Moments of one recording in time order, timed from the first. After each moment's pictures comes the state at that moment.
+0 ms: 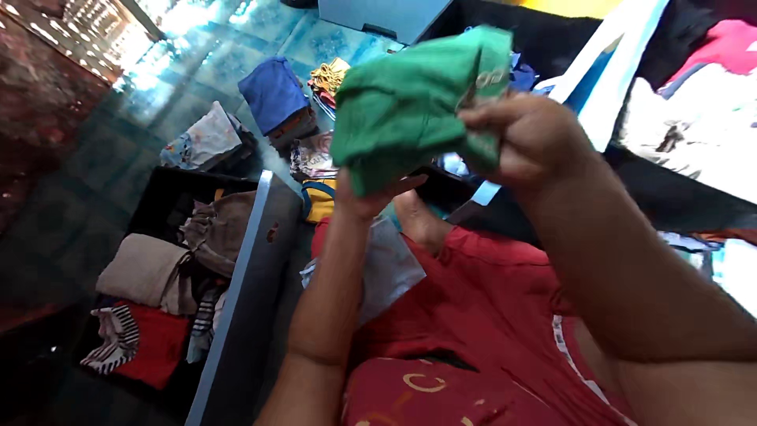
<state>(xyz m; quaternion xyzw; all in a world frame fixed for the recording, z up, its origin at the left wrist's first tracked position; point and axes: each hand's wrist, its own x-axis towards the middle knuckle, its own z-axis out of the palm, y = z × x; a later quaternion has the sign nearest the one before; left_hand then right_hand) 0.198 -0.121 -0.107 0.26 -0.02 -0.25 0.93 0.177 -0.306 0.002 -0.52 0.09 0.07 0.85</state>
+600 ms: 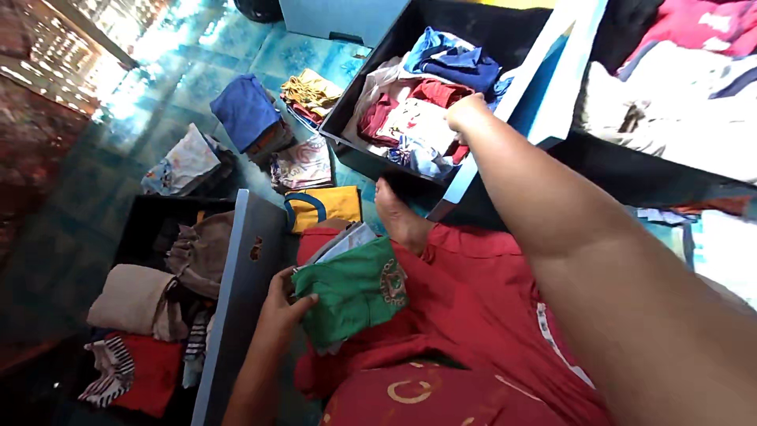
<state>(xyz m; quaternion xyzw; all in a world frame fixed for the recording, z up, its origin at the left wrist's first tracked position) 0.043 -0.009 -0.090 0.78 0.16 -0.19 0.57 0.300 -0.399 -0.110 -0.89 0.33 0.12 0.30</state>
